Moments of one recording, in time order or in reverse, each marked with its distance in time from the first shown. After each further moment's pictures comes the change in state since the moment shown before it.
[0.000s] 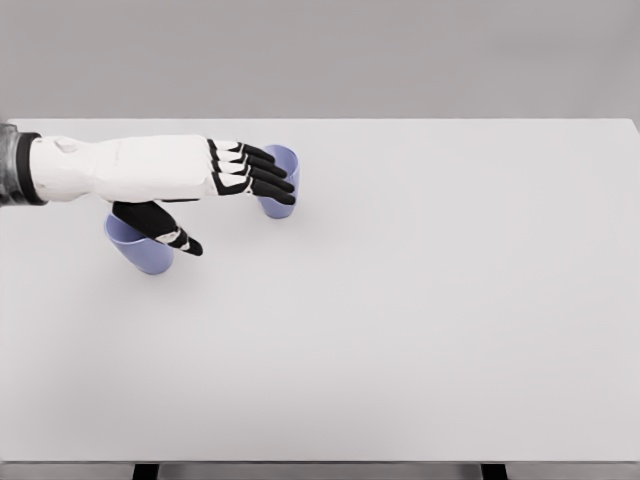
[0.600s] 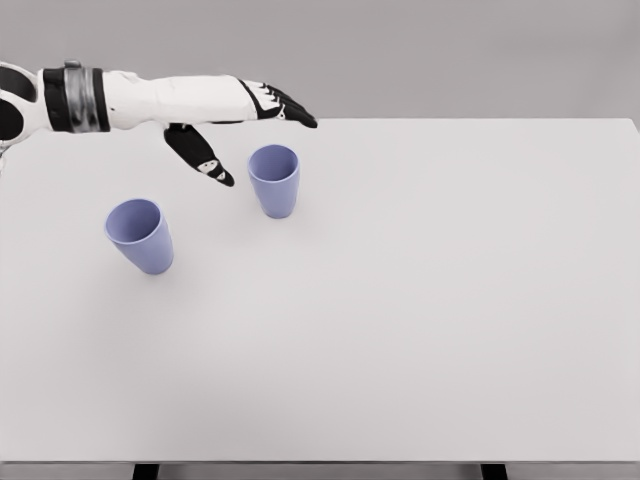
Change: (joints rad) left arm -0.199 -0.277 -0.144 0.452 -0.040 0.000 -0.048; right arm 0.000 0.000 -0.002 -0.001 0.000 0.000 0.000
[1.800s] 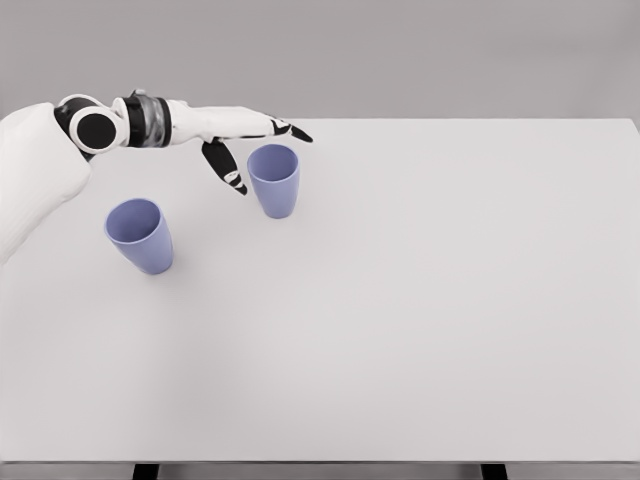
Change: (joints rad) left arm 0.002 -0.313 -0.014 0.566 -0.194 0.000 0.002; right arm 0.000 0.000 0.000 0.000 0.000 0.000 0.000
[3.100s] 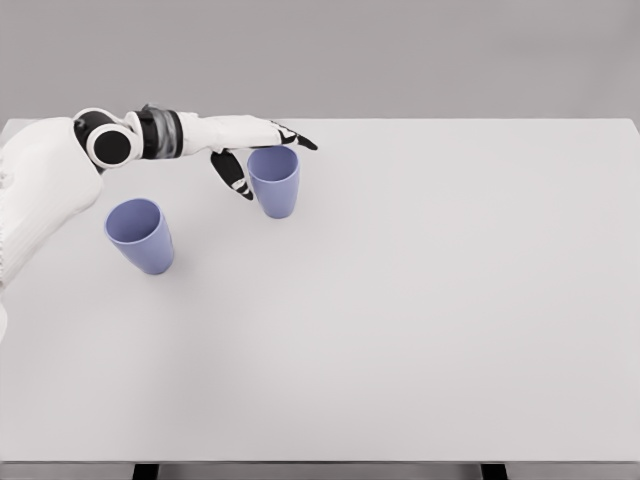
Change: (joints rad) left arm 0.031 -0.023 -0.001 0.001 -0.100 0.000 0.085; right arm 0.000 0.000 0.000 0.000 0.000 0.000 0.000
